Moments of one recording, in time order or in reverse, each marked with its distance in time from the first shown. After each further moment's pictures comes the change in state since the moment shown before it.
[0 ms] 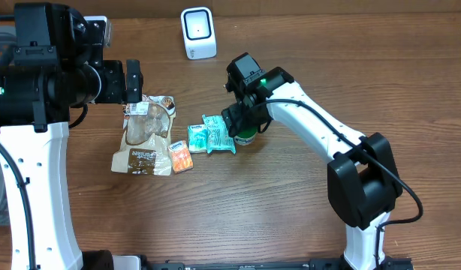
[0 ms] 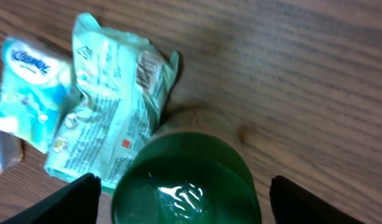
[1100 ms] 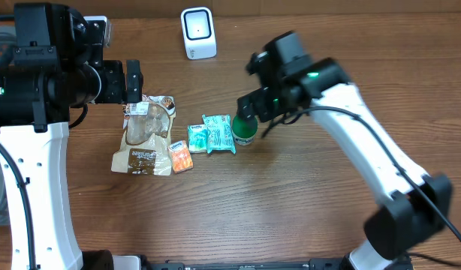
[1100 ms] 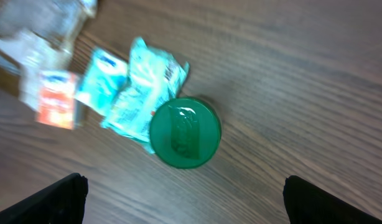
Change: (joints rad) left arm 0.000 0.000 0.000 0.000 0.000 0.000; right arm -0.077 -0.241 -0.006 -0.080 -0.084 -0.130
